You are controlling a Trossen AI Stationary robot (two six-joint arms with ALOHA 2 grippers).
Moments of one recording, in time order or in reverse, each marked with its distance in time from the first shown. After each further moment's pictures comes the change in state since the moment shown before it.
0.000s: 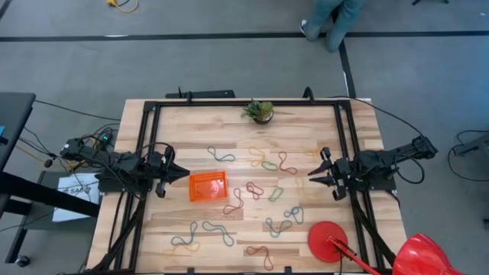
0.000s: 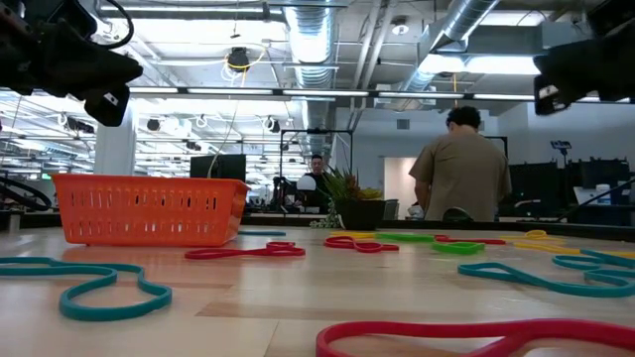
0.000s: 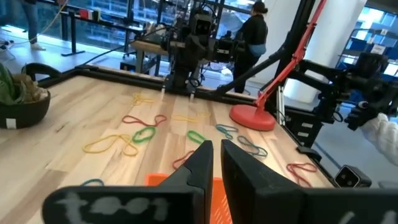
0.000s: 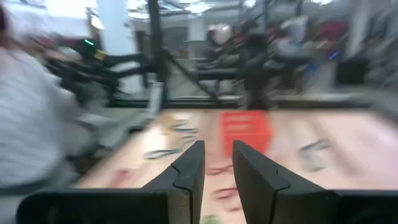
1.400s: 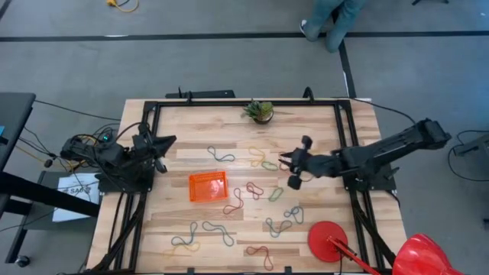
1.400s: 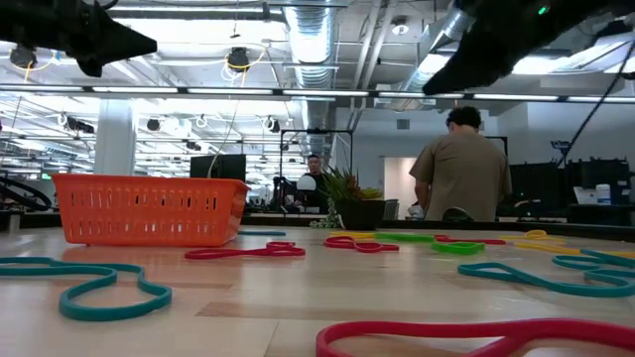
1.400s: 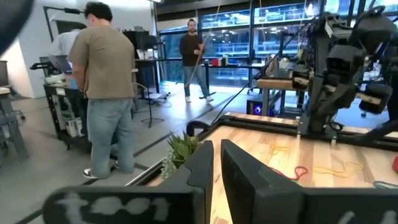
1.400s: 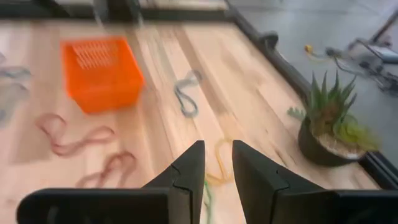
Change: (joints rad) left arm 0.000 0.000 0.223 -0.101 -0.551 0.323; right arm -0.066 1.073 0.652 -0.203 0.470 0.189
